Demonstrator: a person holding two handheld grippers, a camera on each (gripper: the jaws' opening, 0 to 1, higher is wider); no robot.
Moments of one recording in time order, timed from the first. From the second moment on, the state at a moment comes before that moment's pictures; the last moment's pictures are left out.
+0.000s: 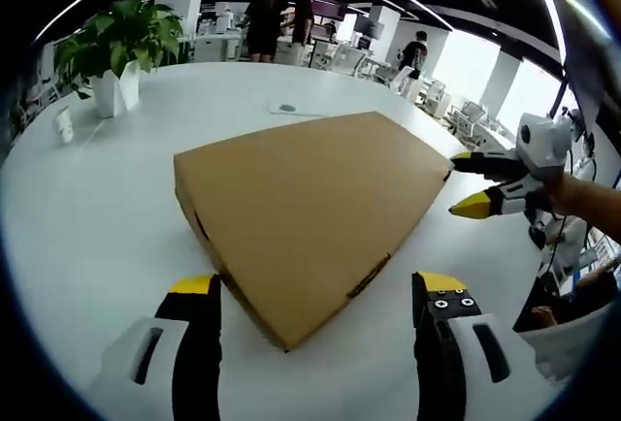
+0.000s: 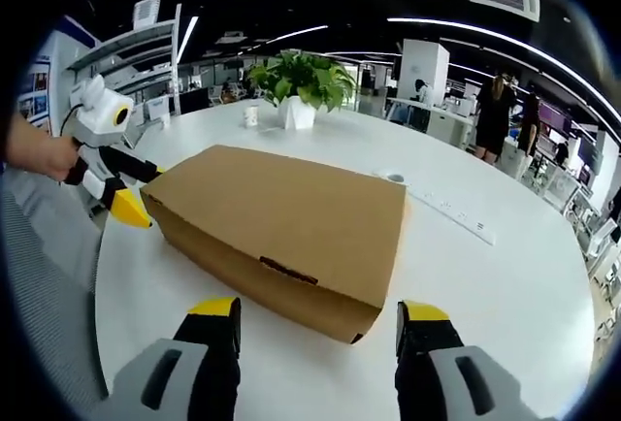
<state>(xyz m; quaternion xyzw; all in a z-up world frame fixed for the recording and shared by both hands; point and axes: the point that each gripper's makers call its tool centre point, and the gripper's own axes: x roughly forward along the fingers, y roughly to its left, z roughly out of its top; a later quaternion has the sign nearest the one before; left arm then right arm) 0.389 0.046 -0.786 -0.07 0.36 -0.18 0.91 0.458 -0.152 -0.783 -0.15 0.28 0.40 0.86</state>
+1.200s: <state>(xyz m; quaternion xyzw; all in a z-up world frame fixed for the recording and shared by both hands) 0.406 0.052 -0.791 -0.05 0.35 -0.15 0.92 0.470 -0.141 -0.786 -0.13 0.28 0.39 0.87</state>
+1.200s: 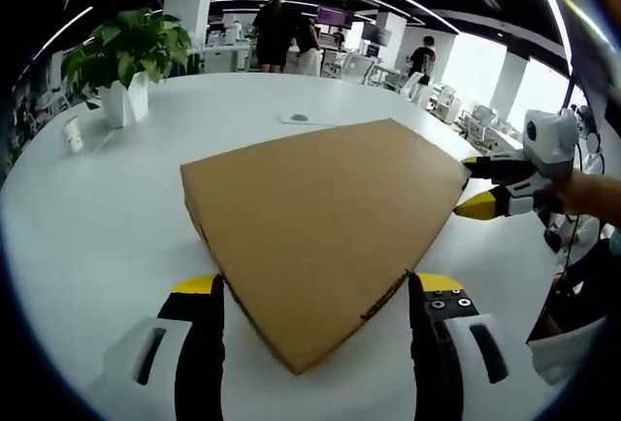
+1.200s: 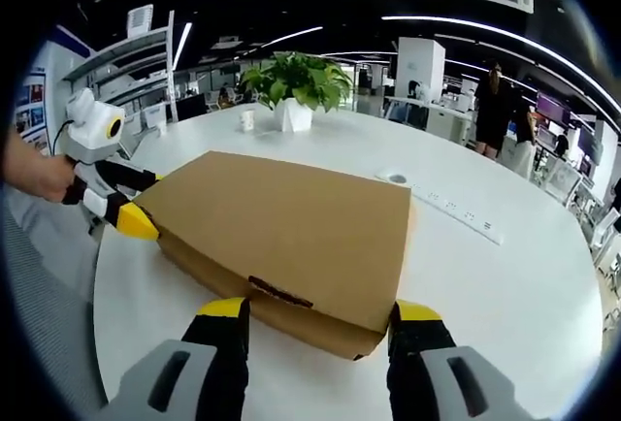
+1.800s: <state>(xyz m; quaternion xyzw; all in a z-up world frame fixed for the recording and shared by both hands) 0.408 0.058 -0.791 -0.05 0.36 -0.17 0.92 0.466 -0.136 -0.784 -0.12 0.28 0.39 0.87</state>
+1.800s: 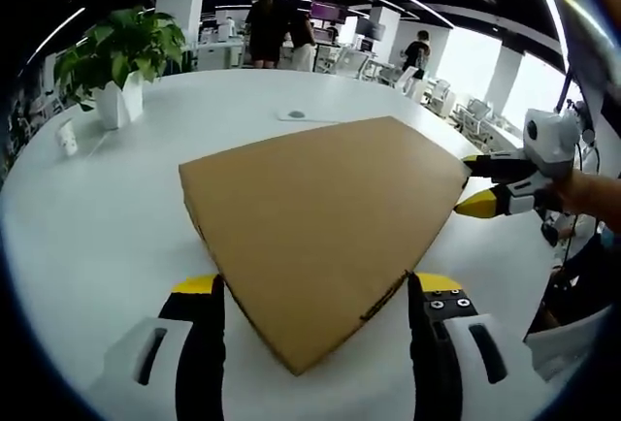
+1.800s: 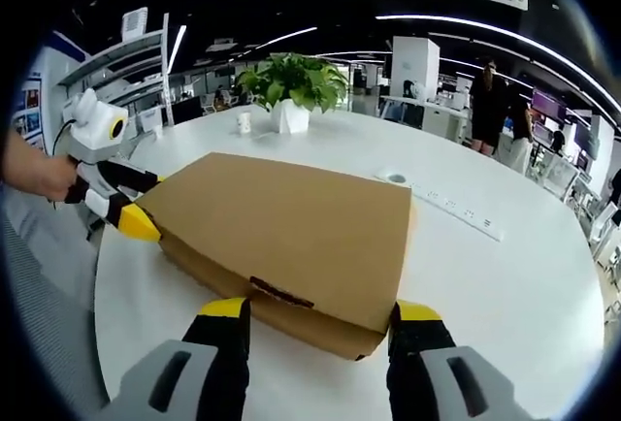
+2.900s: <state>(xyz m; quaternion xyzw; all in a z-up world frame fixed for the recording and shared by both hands) 0.406 0.078 -0.792 0.00 0.38 -0.22 0.90 0.442 -0.122 -0.782 -0.09 0.28 0.36 0.89</state>
